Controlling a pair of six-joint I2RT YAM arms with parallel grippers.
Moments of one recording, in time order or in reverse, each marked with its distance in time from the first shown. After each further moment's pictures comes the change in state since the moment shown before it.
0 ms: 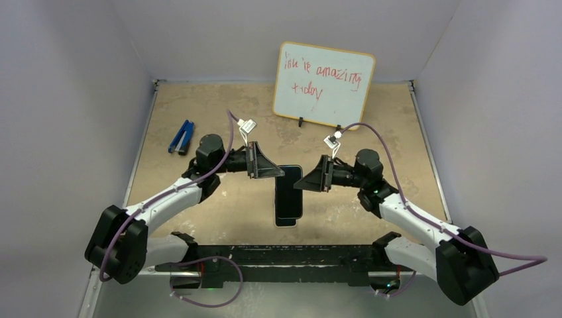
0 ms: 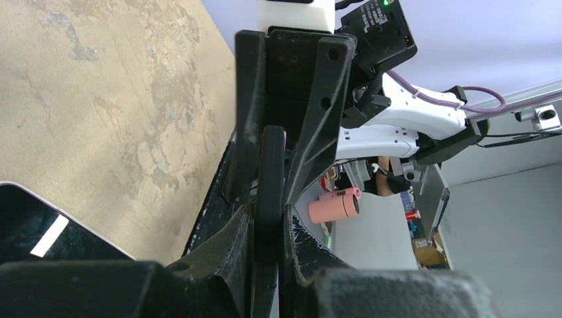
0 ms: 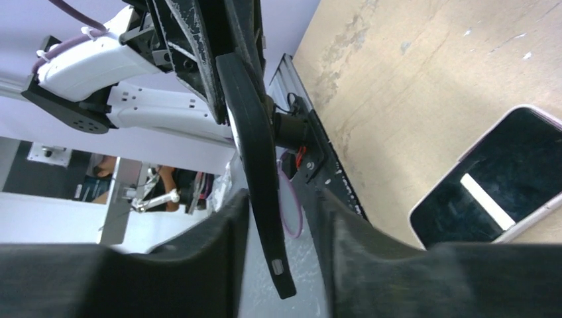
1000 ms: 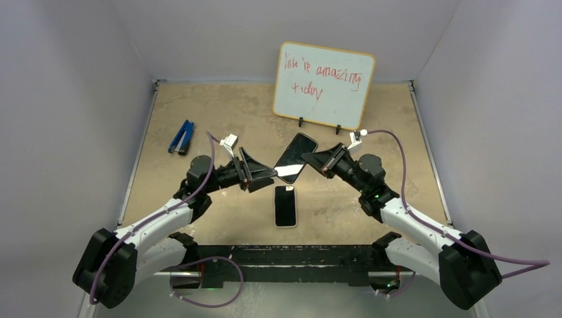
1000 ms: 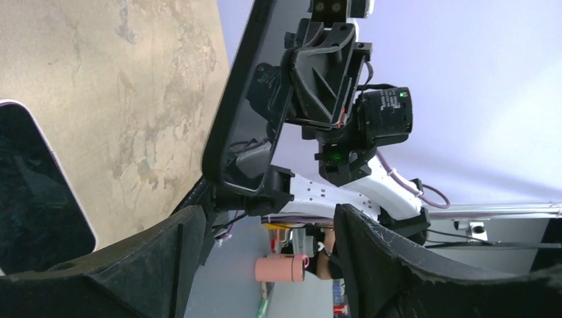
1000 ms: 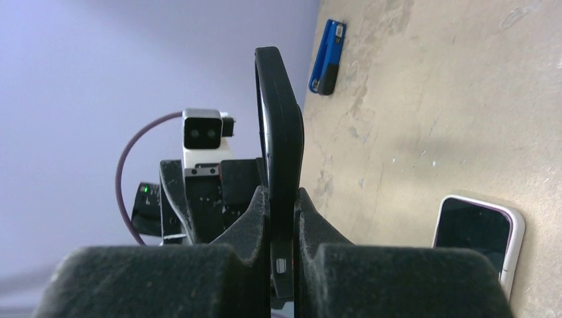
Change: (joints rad) left arm 0.000 -0.198 -0.225 -0.002 -0.246 -0.291; right arm 0.041 -0.042 -0.041 0.076 0.582 0.265
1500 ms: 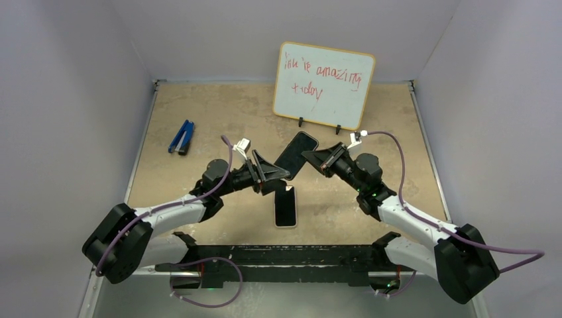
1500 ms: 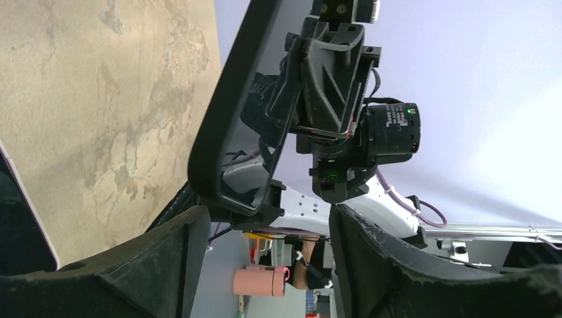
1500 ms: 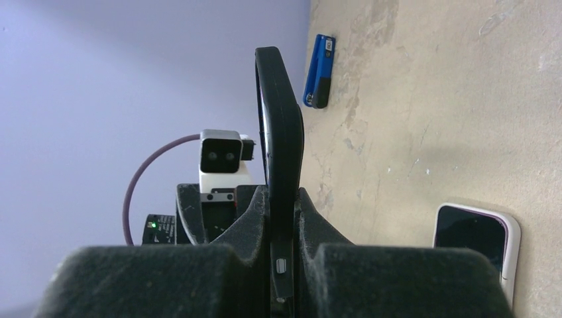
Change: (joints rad) left arm -0.139 0.185 -0.010 0.228 -0.155 -0.138; right arm -0.001 0.057 -0.001 0.030 0.072 0.051
